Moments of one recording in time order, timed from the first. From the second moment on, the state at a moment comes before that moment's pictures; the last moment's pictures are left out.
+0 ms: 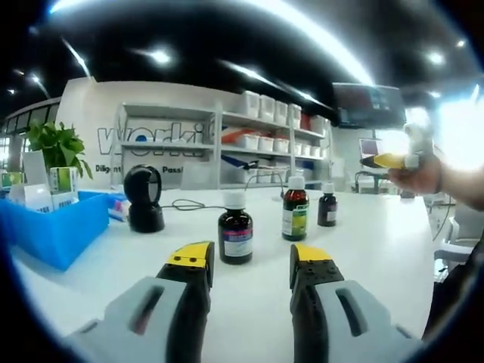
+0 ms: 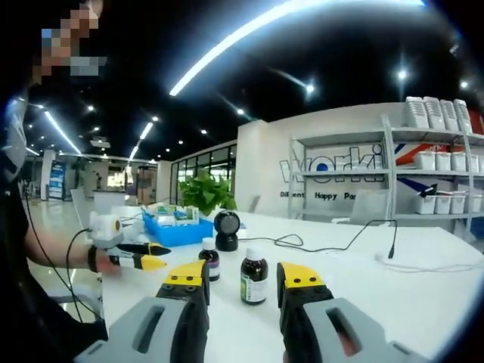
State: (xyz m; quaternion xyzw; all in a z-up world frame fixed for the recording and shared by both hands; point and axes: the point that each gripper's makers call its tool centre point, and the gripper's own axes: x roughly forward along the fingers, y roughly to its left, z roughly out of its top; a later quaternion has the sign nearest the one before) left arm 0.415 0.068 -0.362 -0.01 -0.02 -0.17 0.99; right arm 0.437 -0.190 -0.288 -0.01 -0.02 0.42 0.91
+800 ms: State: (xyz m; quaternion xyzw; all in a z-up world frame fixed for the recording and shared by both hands) left arm 0.409 0.059 -0.362 -0.01 -0.02 -0.18 0.98; right arm 0.432 -0.215 -0.339 -0.02 0.01 0.41 0.91
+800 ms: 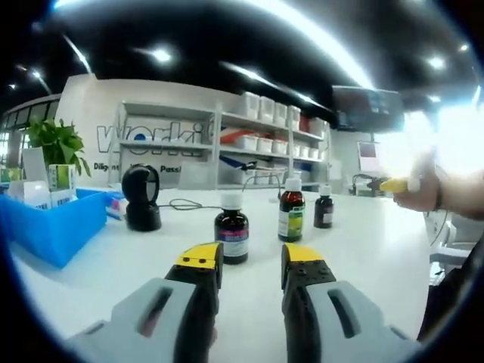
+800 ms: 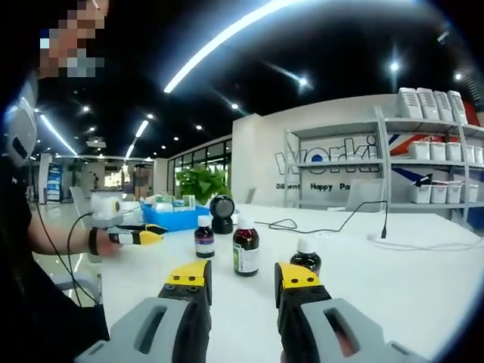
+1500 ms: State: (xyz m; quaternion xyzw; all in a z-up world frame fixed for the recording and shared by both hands) left arm 0.412 0.062 -0.365 0.00 -0.02 -0.18 0.98; right arm 0.440 -0.227 -0.359 0.01 -0.01 0.42 0.91
